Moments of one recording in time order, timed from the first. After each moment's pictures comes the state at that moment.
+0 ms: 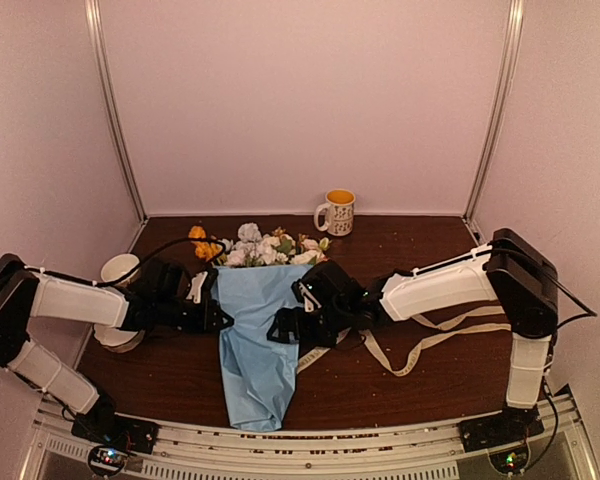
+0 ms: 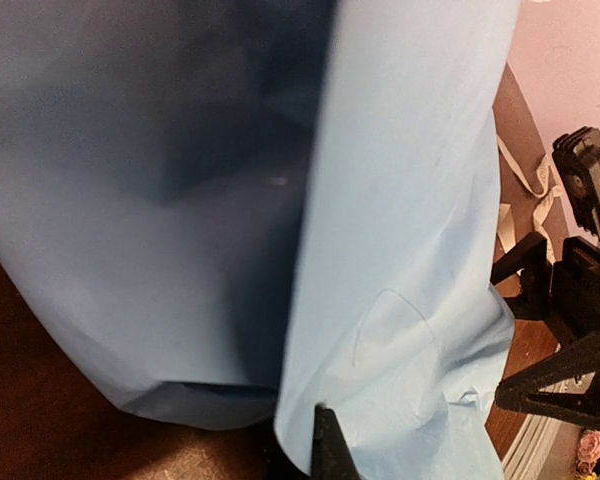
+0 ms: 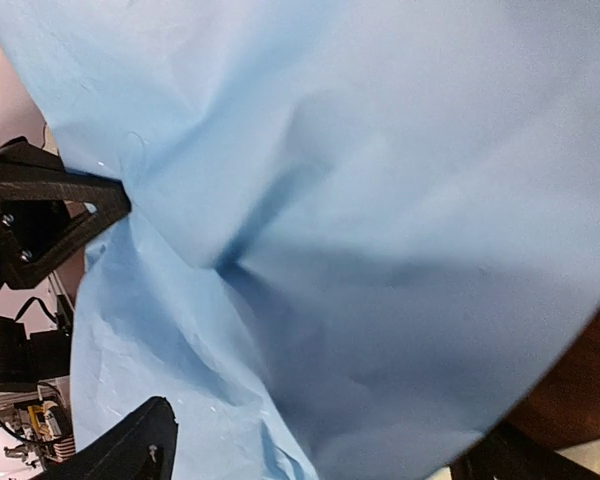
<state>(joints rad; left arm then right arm) -0.52 1.43 0.54 0.13 0.43 -0.48 1.00 1.94 1.19 -0.07 -0.21 0.86</state>
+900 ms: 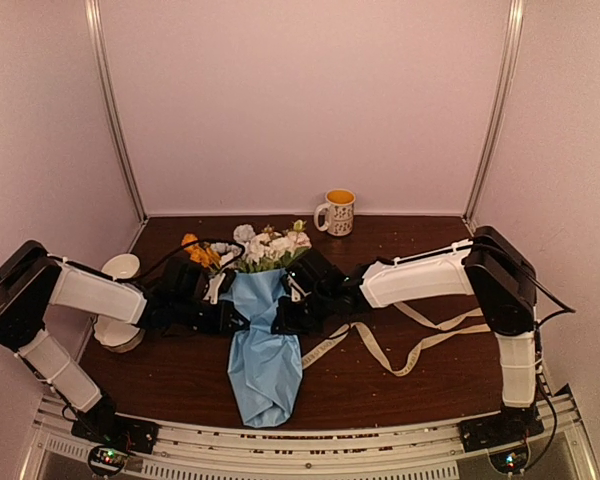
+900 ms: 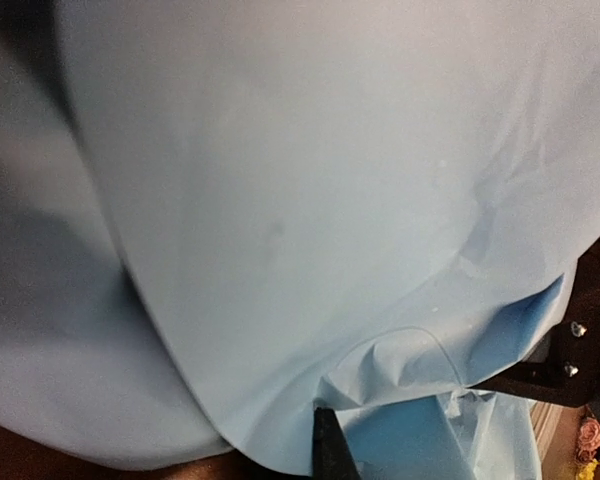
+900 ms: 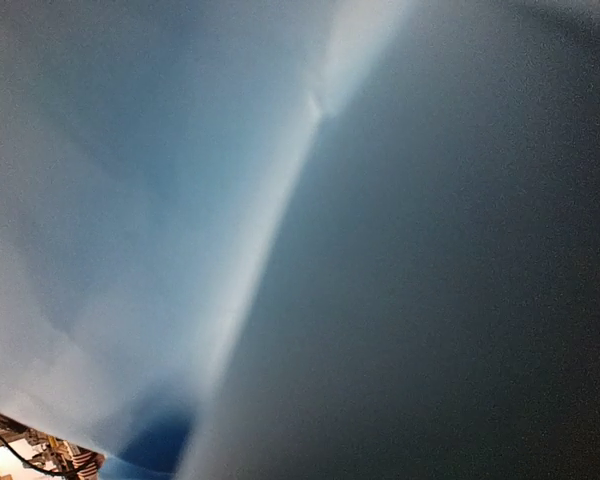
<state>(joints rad) -0.59 1.57 0.61 0.20 0.43 -0.50 0.98 2.08 1.42 -0.19 -0.24 0.89</state>
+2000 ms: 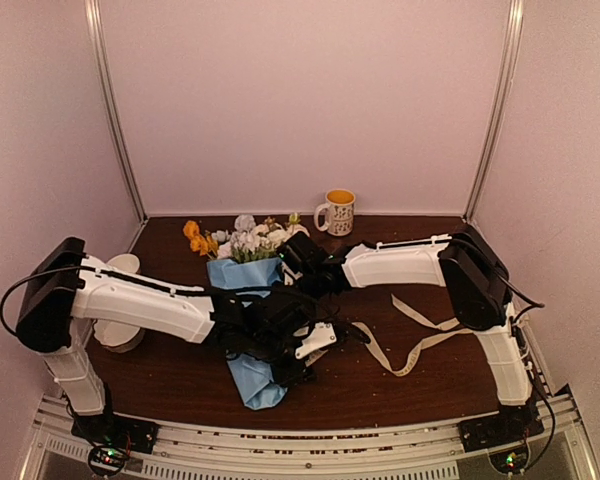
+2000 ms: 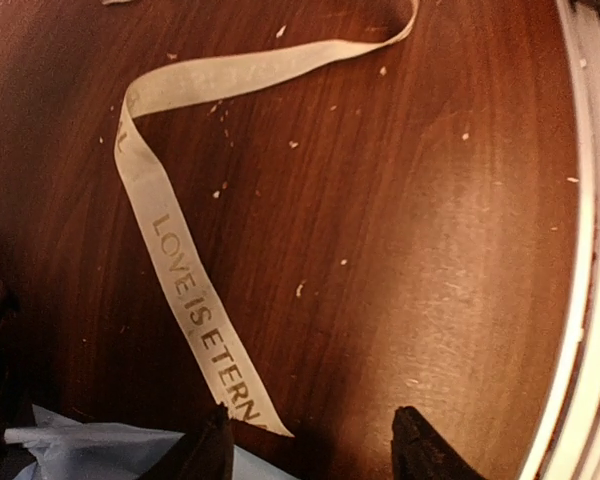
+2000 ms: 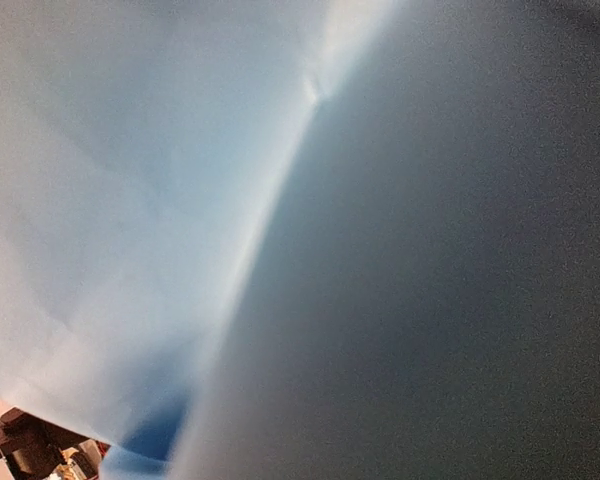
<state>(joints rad) -1.21 1.73 1.09 -0.30 0.03 0.15 0.91 2.25 1.72 -0.40 -0.27 0.86</state>
